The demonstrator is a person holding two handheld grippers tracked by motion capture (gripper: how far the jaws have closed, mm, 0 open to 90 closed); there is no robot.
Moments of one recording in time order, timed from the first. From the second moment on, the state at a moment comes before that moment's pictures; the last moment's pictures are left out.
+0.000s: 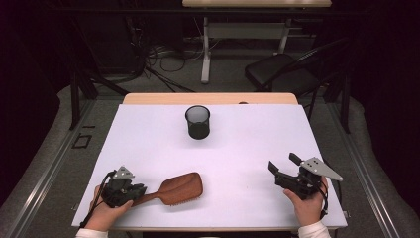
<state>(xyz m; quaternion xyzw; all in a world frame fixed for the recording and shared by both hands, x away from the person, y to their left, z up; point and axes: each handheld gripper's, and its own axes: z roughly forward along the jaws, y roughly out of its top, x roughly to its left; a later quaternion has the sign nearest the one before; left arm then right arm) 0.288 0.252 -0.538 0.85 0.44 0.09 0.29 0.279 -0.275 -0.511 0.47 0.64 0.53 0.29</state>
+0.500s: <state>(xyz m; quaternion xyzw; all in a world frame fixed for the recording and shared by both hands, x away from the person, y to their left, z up) 0.289 0.244 -0.543 0.86 0.42 0.08 0.28 0.279 -0.275 -0.512 0.47 0.64 0.53 0.29</state>
